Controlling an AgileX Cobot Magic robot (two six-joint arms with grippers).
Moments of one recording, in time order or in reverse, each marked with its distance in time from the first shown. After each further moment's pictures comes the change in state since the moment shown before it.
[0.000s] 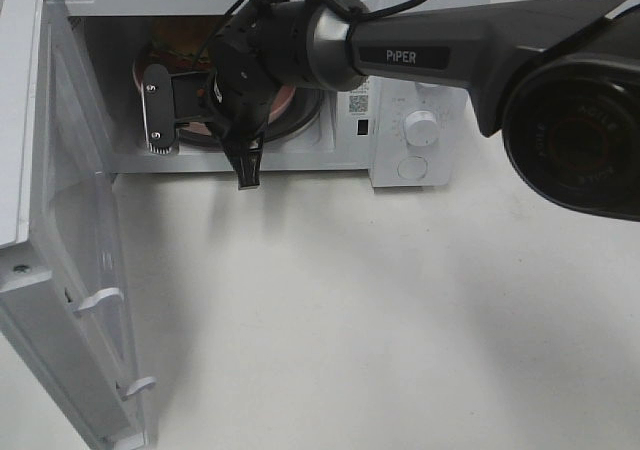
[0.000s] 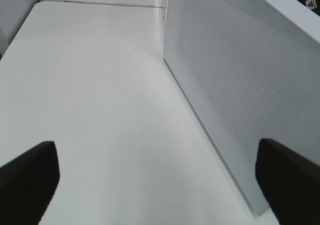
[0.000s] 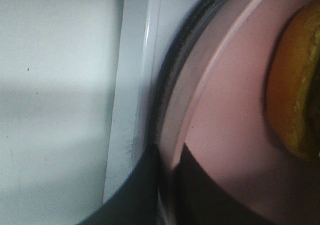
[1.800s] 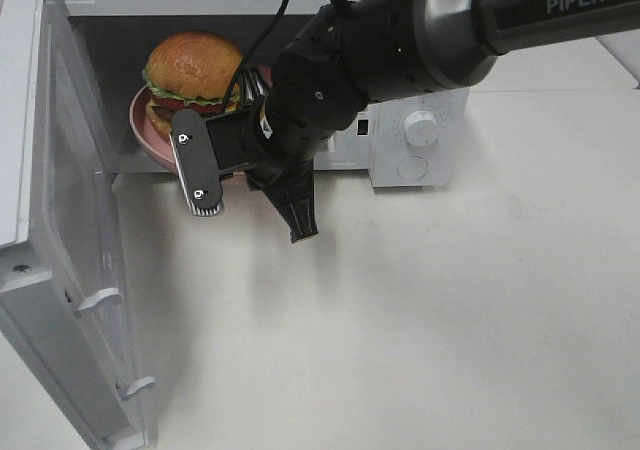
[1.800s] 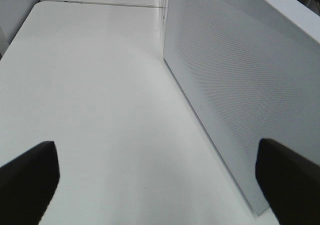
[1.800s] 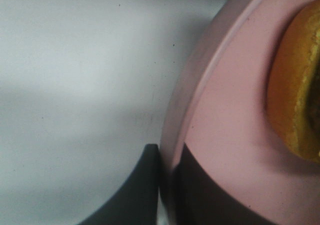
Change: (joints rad) left arm 0.000 0.000 0.000 0.000 0.000 0.000; right arm 0.032 -0.356 0.571 0.070 -0.153 -0.136
